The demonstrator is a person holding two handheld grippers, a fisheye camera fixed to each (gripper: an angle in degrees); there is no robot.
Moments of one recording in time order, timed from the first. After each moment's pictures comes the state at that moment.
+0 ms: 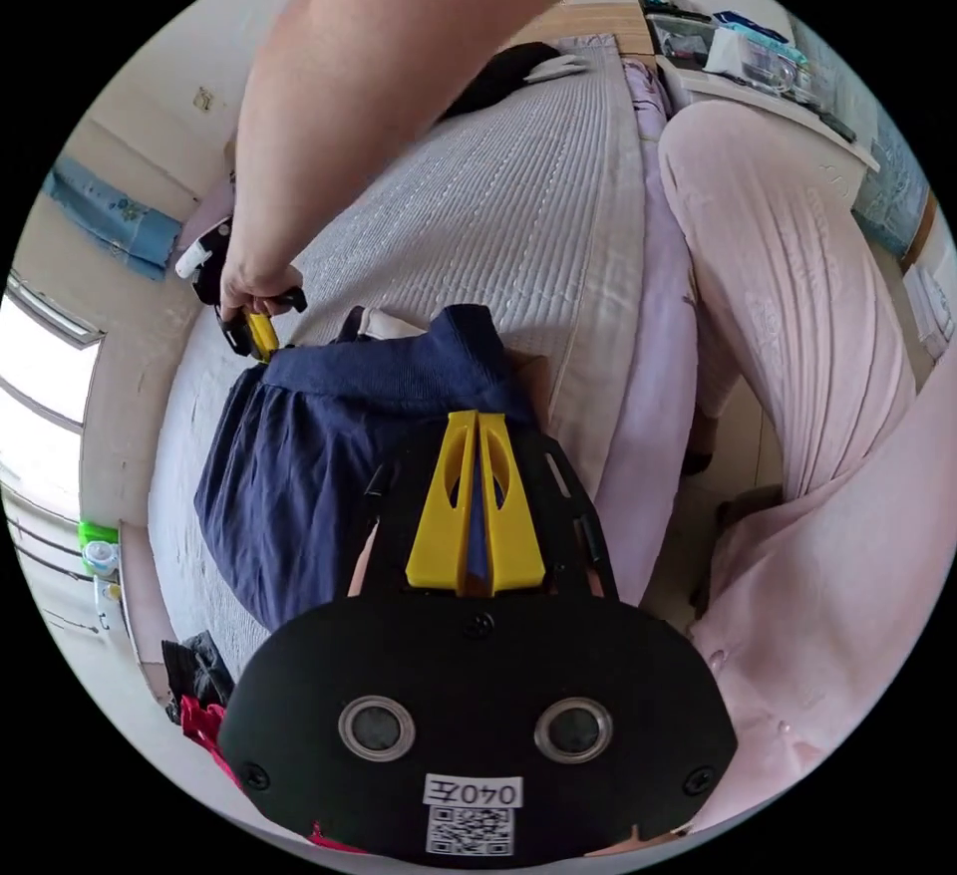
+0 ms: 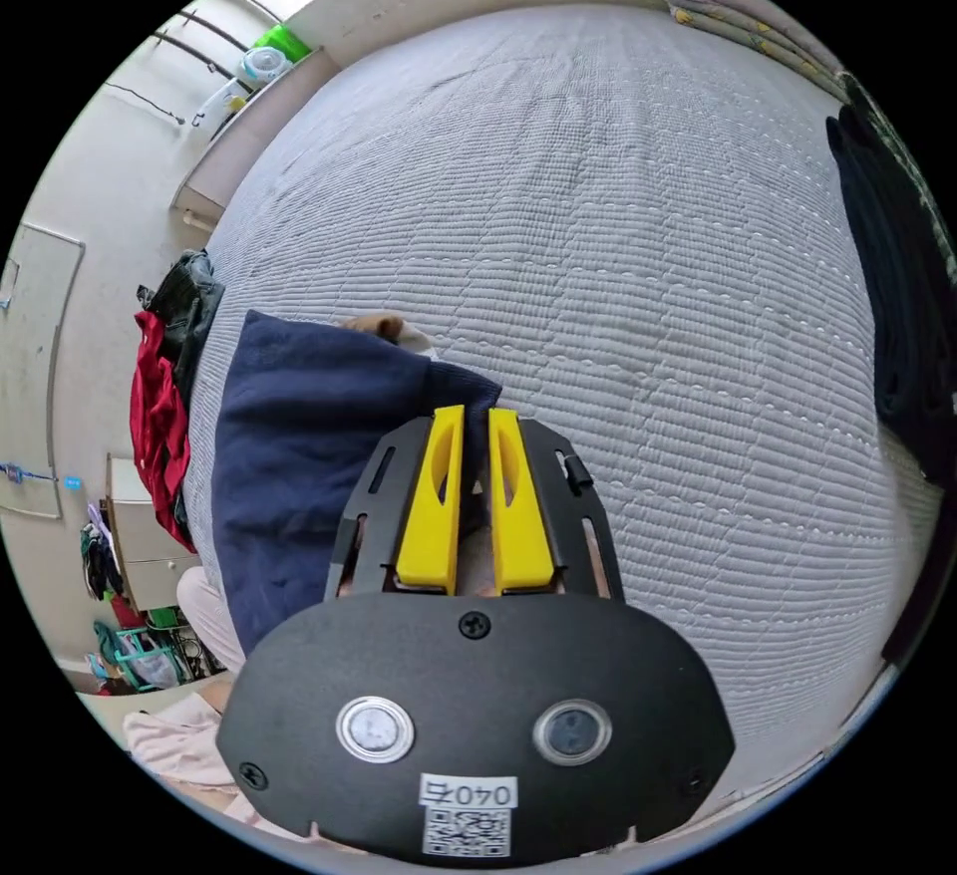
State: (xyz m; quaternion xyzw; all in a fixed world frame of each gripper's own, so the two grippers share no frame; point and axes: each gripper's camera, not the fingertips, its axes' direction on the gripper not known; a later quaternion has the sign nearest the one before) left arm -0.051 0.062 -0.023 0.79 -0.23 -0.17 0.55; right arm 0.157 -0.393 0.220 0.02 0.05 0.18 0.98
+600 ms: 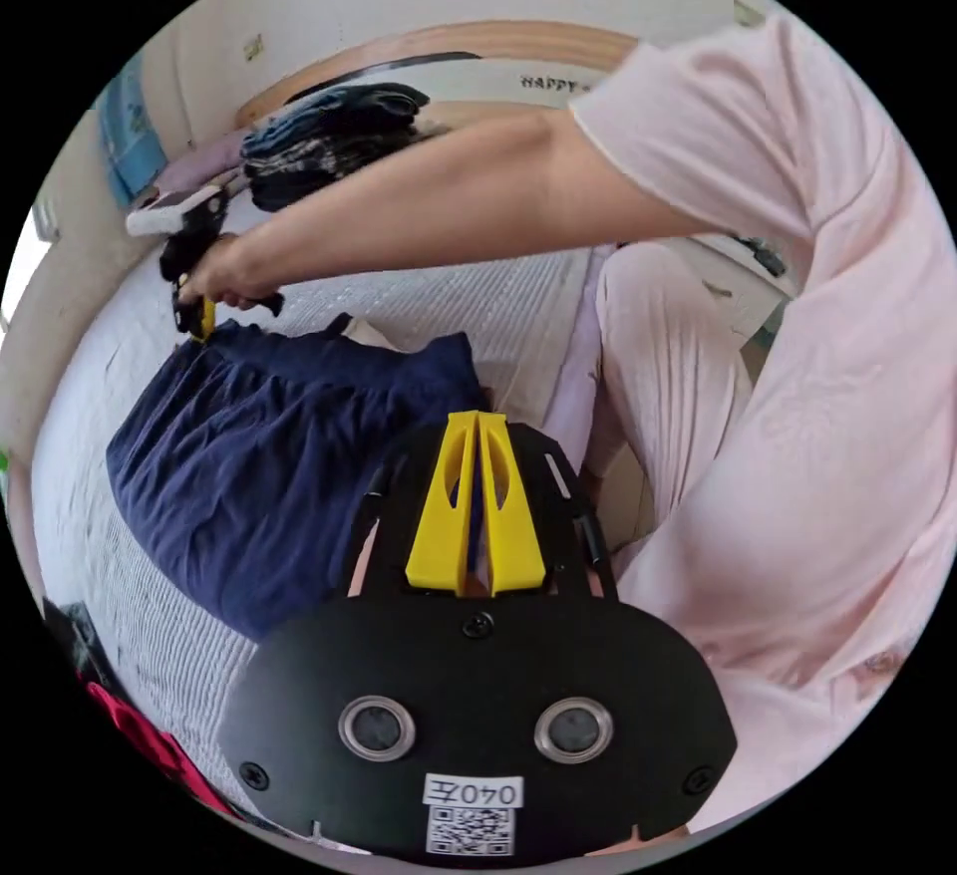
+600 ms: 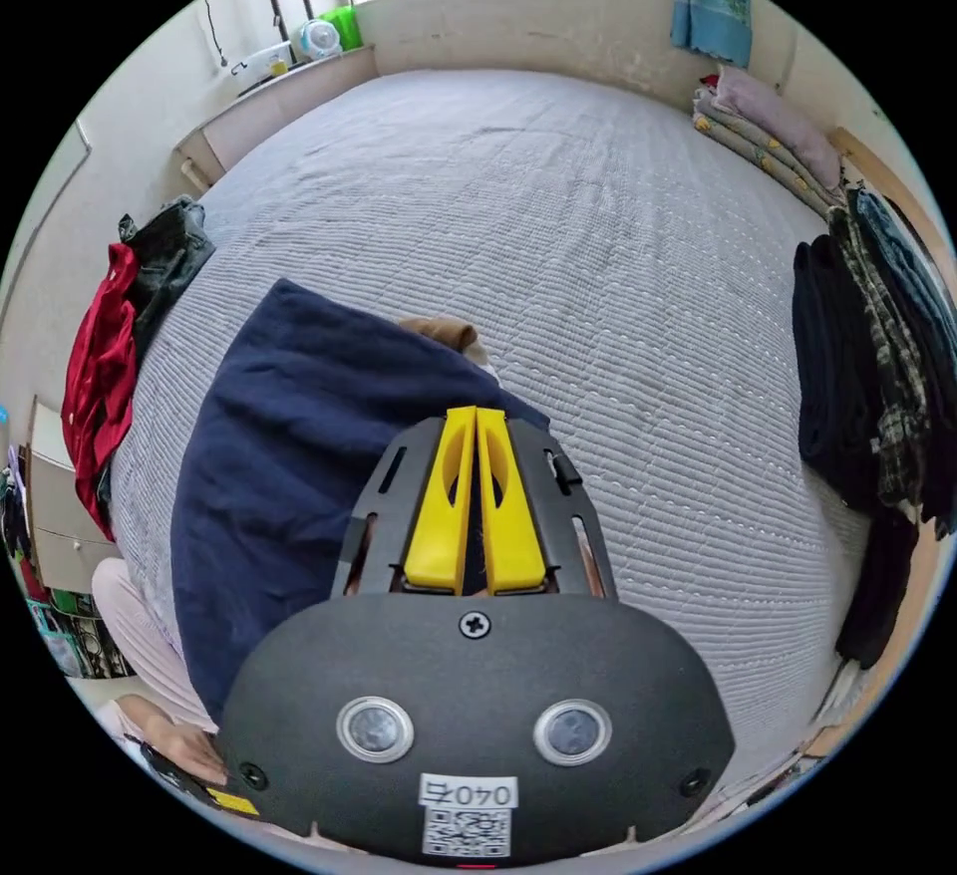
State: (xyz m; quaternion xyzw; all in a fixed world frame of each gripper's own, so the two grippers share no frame) left arm -0.125 0.125 0.041 0.87 -0.05 -0.08 0.48; right arm 0.052 -0.402 0.231 0.07 0.19 0.10 0.97
